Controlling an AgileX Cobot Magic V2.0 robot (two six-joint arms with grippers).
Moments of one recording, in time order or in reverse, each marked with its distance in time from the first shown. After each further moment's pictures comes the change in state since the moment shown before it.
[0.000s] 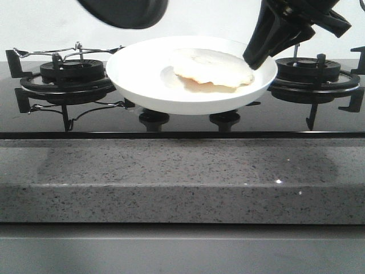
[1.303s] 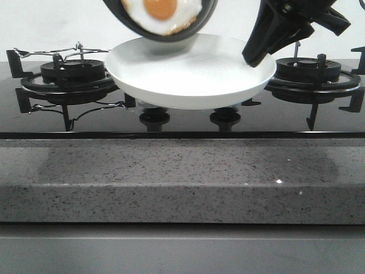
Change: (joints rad) left arm -0.231 -0.007 -0.126 0.343 0.180 0.004; right arm 0.000 0.000 -0.004 0.002 -0.004 0.001
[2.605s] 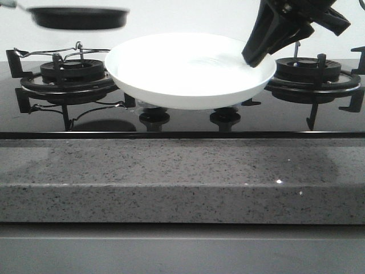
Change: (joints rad) left arm 0.815 0.607 -0.153 -0.927 0.529 -0.250; right arm 0.000 0.000 0.000 0.000 0.000 0.000
